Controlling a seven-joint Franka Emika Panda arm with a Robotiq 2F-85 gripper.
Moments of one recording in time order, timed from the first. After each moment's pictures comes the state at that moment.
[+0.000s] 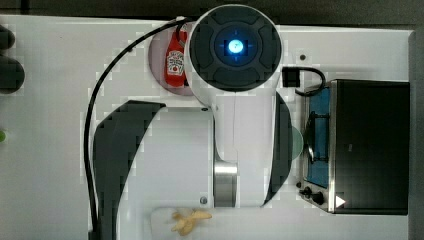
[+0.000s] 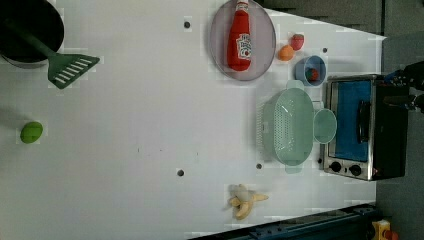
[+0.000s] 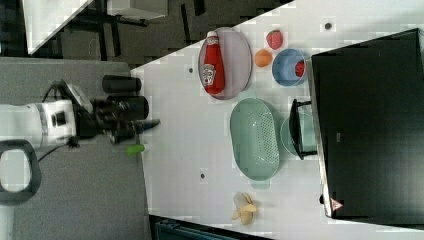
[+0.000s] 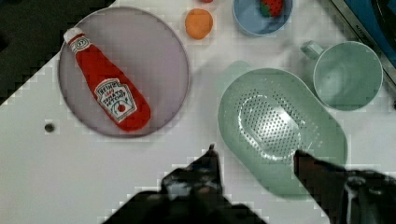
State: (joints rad) arm 0.01 -0.03 -0.01 -1.79 -0.03 0.16 -0.05
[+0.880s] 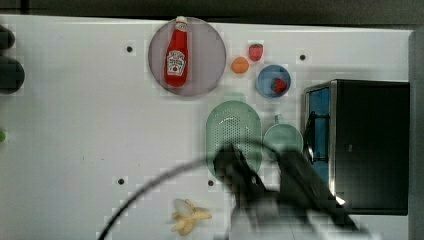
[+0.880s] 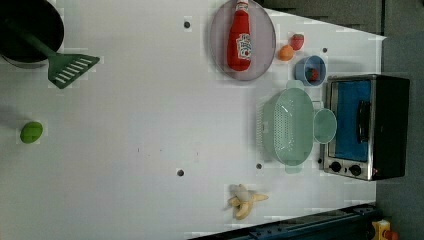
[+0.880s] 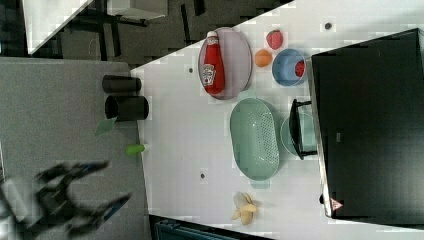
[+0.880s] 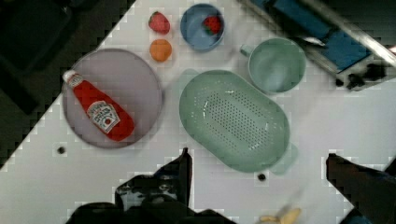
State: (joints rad) arm -0.02 -0.49 -0.04 -2.03 -0.06 0.15 0.06
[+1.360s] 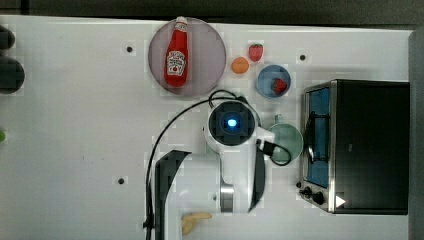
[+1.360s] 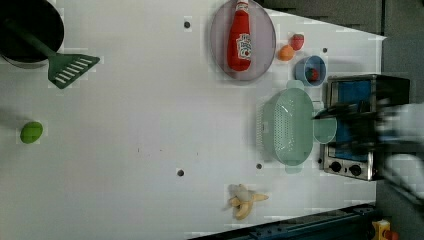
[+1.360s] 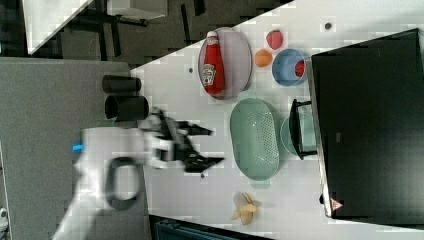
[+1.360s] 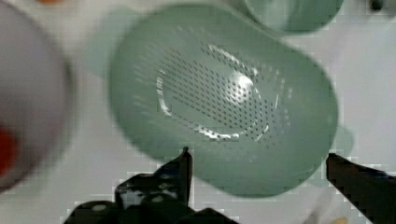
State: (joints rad) arm -0.02 0.00 -0.01 -2.36 -0.07 0.63 0.32
